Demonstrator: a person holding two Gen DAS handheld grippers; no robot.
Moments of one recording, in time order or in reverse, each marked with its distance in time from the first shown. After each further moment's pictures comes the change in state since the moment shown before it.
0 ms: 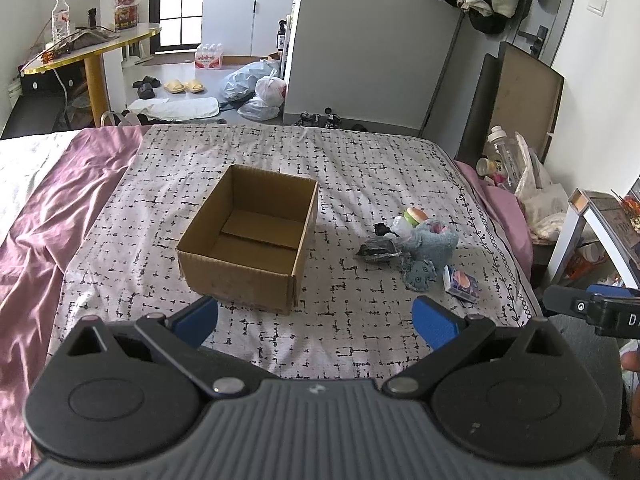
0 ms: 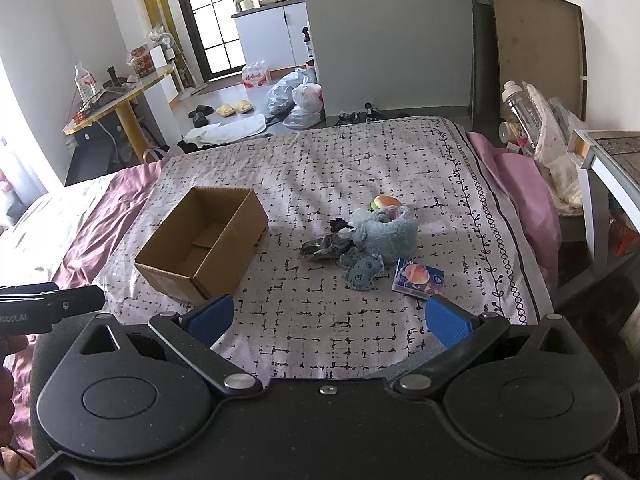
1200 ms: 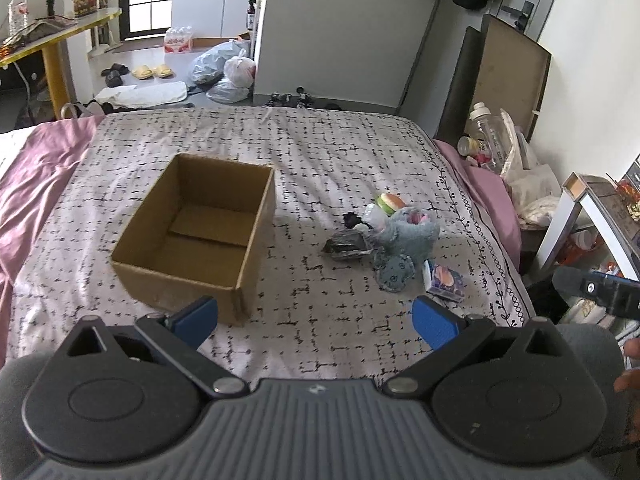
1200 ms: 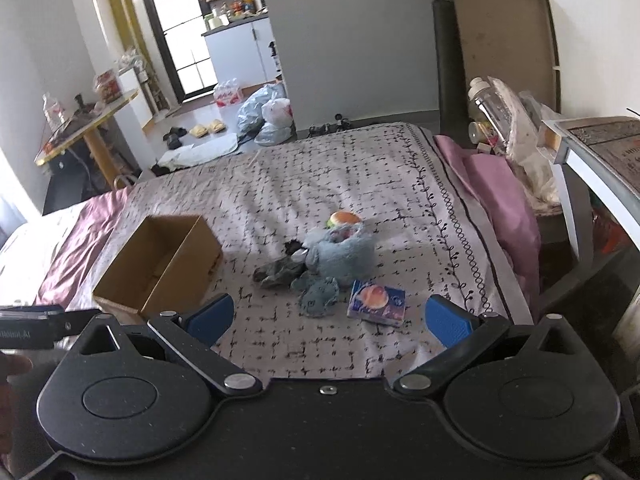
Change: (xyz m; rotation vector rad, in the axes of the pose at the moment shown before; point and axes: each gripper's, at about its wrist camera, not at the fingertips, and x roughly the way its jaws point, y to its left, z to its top) left arm 0.068 -0.032 0.018 0.035 0.067 -0.071; right arm 0.029 -0.057 0.009 0.077 -0.049 -0.040
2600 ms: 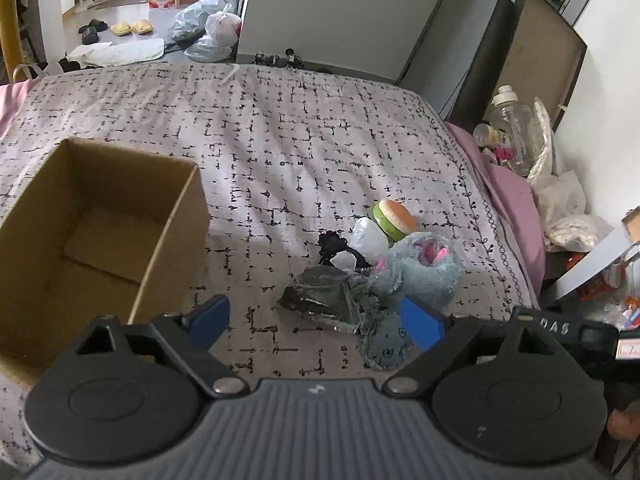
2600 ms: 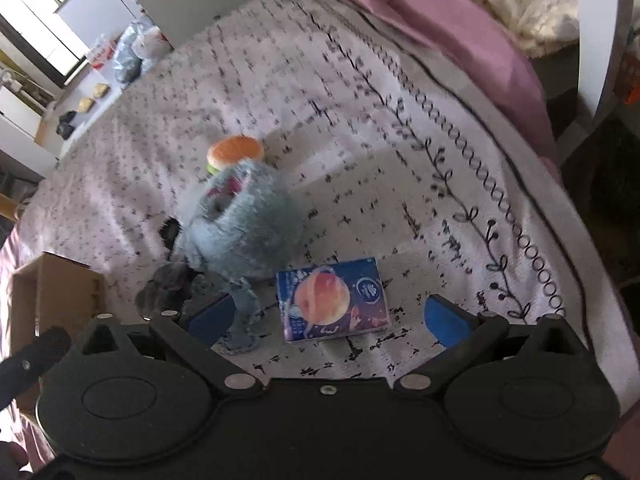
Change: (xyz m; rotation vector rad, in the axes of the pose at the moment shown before) left arm 0.175 -0.023 0.059 -0.071 0.111 -0.046; right arm 0.204 -0.069 0.011 0.380 0.373 -0.147
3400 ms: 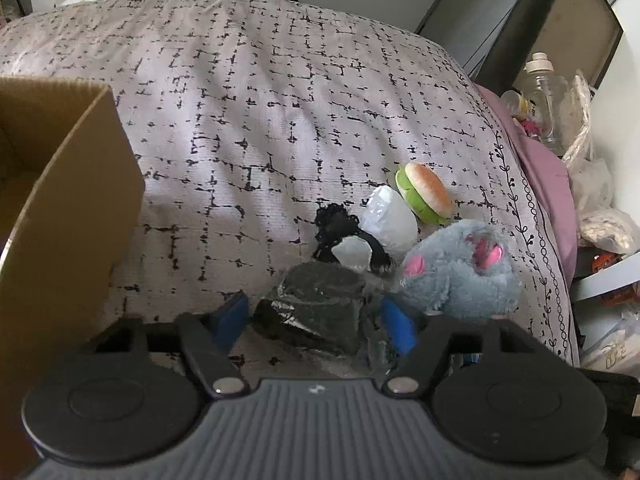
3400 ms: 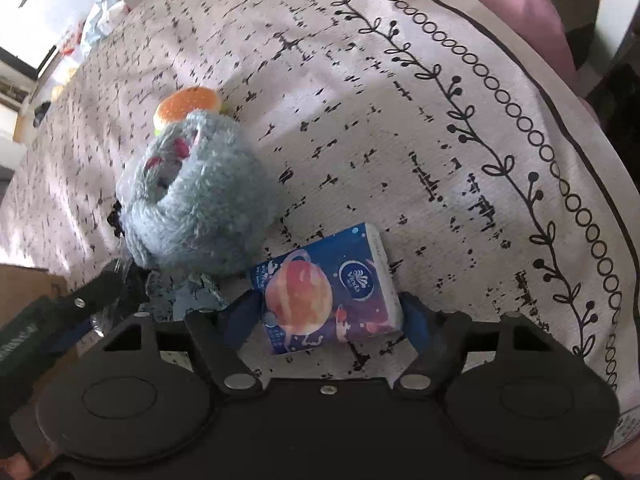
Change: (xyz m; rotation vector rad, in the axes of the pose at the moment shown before) left arm 0.107 0.005 0.005 -0.063 0.129 -0.024; right arm 0.062 -0.006 0.006 0.086 0.116 -0.014
